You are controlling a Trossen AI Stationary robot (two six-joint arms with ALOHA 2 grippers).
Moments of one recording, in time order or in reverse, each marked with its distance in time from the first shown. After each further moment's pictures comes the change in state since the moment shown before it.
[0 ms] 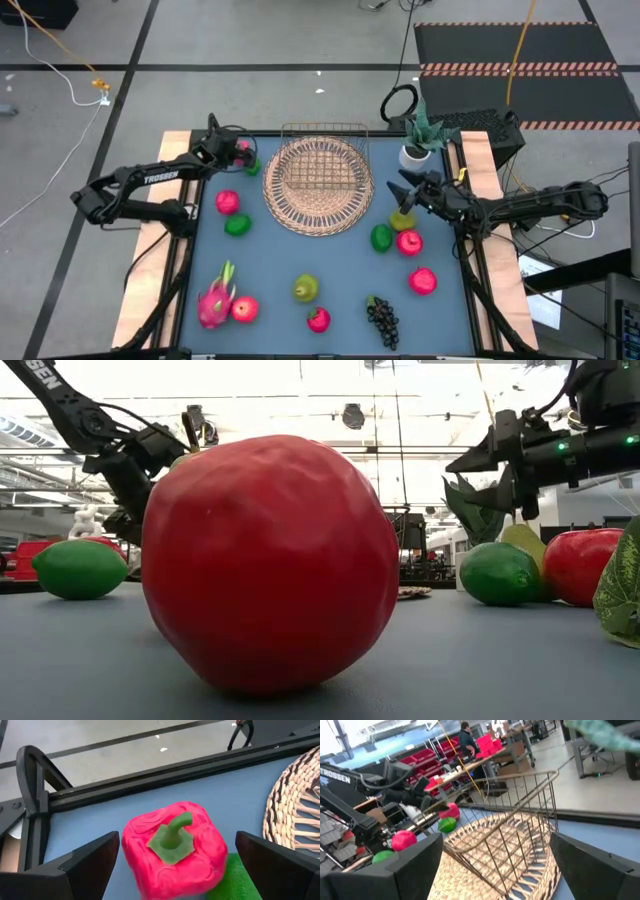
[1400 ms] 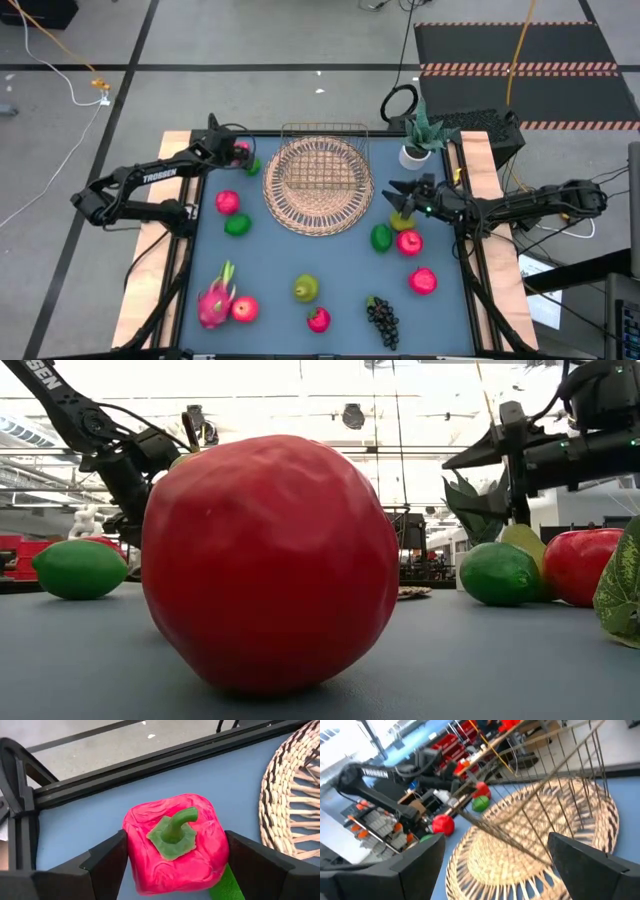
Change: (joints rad) left arm 0.064 -0.001 0.011 -0.071 0.120 0.100; right arm 0.002 0.055 0.000 0.020 -0.184 0.218
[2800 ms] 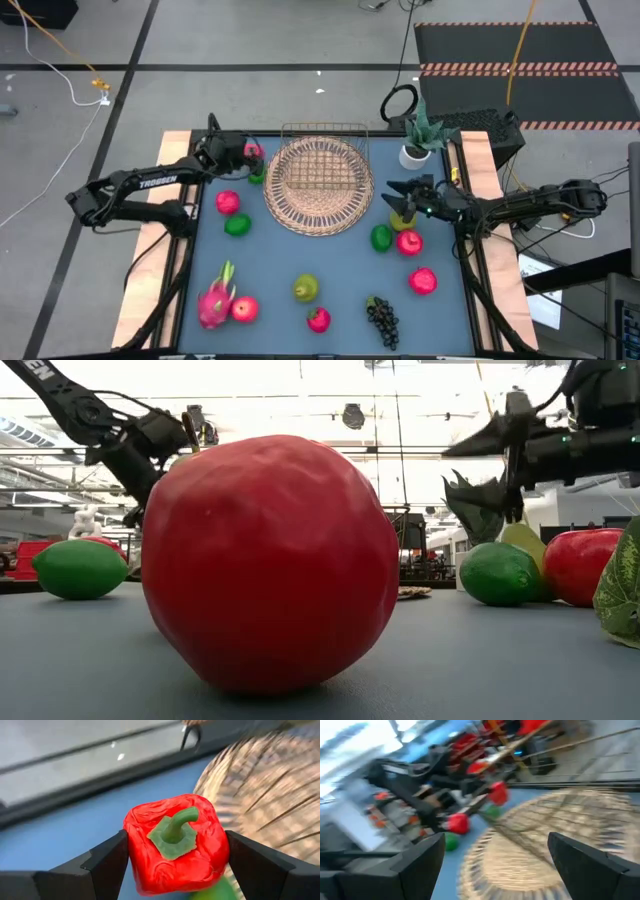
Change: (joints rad) left arm -0.186 -0.060 -0.004 0.096 -0.003 -0.081; right arm -0.002 0.006 0.000 0.090 -0.105 -0.096
